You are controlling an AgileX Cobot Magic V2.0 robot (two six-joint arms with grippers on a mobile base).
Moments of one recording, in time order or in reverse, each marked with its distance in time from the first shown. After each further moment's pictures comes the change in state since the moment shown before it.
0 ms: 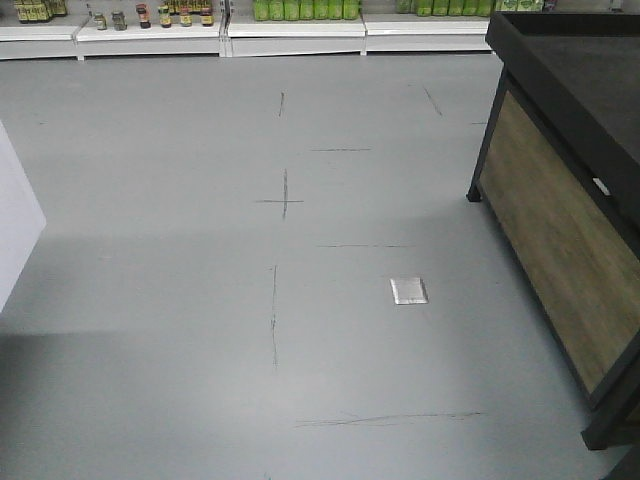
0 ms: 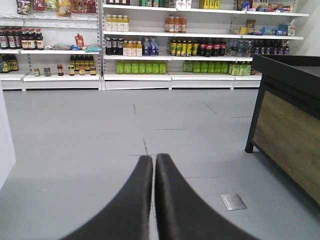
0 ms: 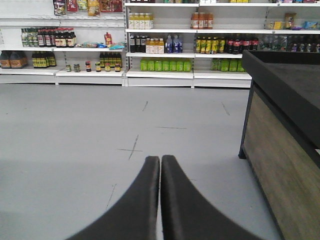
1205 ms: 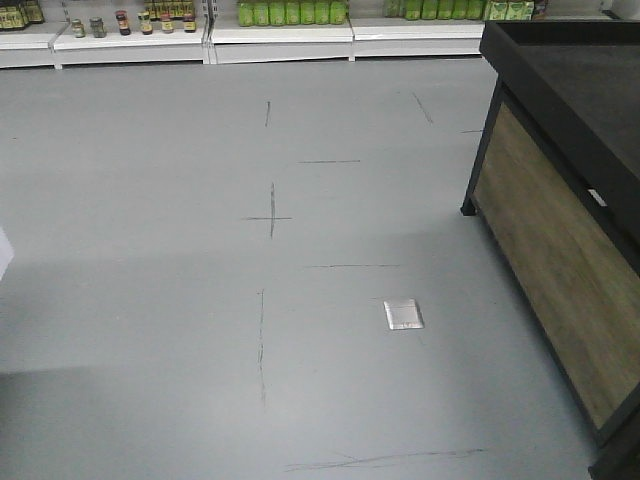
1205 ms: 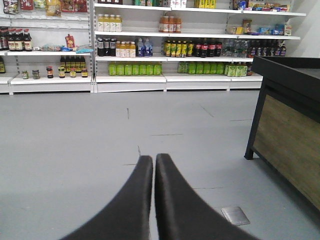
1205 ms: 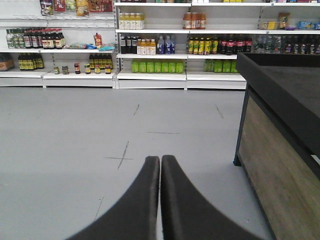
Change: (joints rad) left arm 0.000 0.000 0.000 0.000 0.000 0.000; right arm 0.000 0.000 0.000 0.000 0.000 0.000
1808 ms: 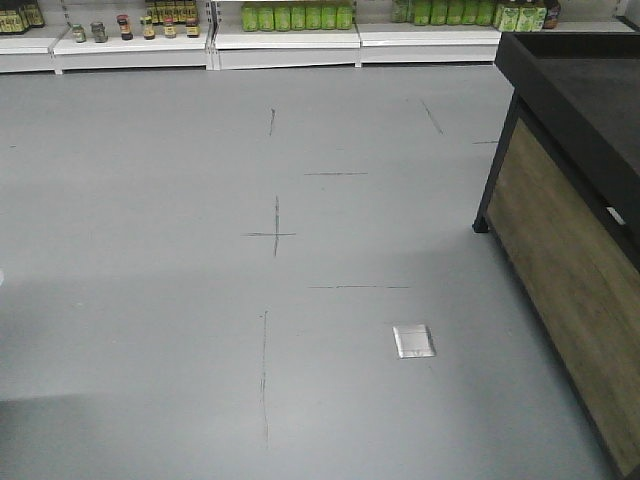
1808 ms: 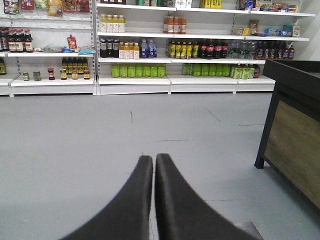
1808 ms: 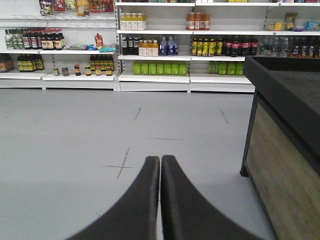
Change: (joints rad) left arm 0.000 0.000 0.000 0.000 0.000 0.000; right arm 0.000 0.000 0.000 0.000 0.000 0.000
